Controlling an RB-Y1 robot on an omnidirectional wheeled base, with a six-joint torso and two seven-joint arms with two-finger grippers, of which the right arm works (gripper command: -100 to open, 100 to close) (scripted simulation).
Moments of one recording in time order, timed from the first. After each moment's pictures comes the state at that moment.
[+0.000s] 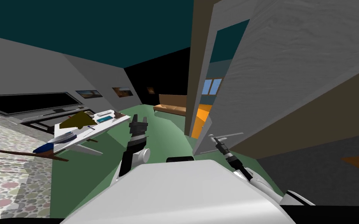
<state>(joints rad) 0.14 -0.68 0.35 -0.63 -0.29 -1.19 -0.40</state>
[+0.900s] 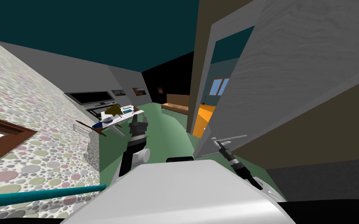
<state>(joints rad) 0.22 -0.69 0.33 -0.63 -0.29 -1.26 -0.40</state>
